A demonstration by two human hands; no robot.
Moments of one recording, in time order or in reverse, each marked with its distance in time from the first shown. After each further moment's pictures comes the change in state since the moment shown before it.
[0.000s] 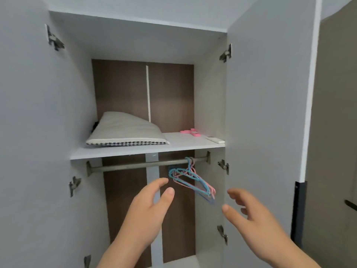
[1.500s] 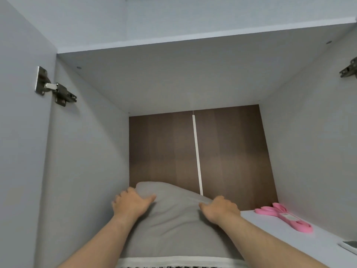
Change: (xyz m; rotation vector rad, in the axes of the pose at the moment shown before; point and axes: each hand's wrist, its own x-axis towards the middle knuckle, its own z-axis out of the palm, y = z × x) left_hand 0.546 -0.202 -0.179 0.899 0.437 -0.407; right_hand 0.607 -0.120 0.259 -0.199 -0.043 0.106
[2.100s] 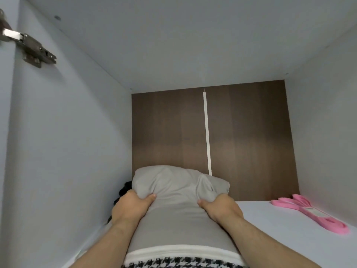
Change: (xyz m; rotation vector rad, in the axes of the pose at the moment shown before) left_hand 0.028 -0.028 0.080 -0.160 0.059 -0.095; right_hand 0.064 0.010 0.072 0.074 -0.021 -0.024
